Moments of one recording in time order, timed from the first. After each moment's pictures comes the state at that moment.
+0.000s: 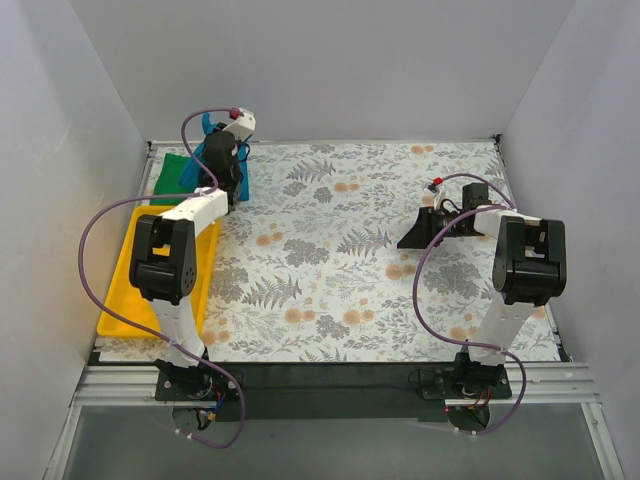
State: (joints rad) left arm -0.20 1.92 1.34 0.50 -0.52 0.65; right arm -0.07 1.85 1.06 -0.43 -1.12 -0.32
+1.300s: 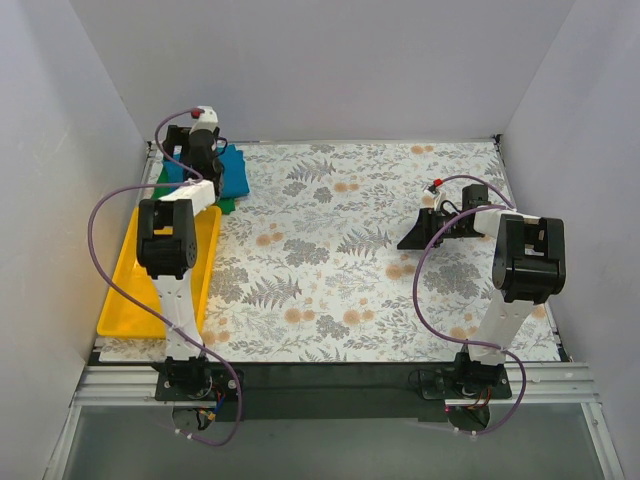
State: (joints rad) left arm -0.05 2.18 1.51 0.59 -0.63 0.48; right arm -0.08 1.87 1.07 -0.43 -1.12 -0.32
